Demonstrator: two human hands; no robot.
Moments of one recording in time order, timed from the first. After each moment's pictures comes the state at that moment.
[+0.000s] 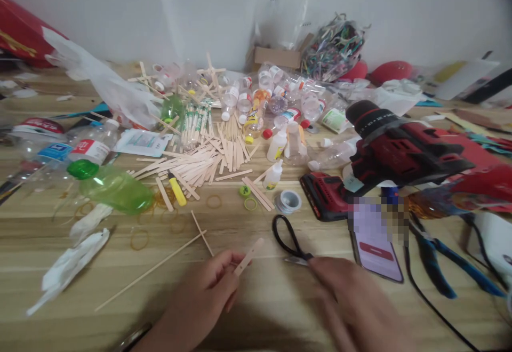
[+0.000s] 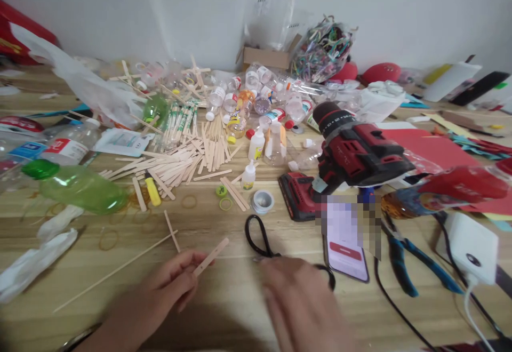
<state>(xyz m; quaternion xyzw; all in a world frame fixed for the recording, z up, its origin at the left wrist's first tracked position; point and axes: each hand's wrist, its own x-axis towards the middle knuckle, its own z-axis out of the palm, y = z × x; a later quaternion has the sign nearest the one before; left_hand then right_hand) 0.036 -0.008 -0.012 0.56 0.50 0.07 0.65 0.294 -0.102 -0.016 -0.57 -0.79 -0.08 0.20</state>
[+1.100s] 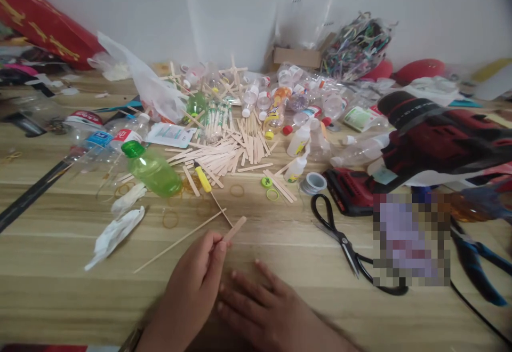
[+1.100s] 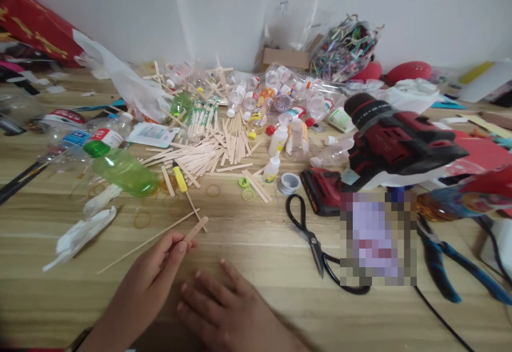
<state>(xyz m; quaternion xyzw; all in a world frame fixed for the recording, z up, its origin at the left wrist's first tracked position) -0.025 -0.032 -0.031 0.65 0.60 0.22 0.40 0.165 -0.072 -0.051 -0.25 -0.96 -0.04 0.09</state>
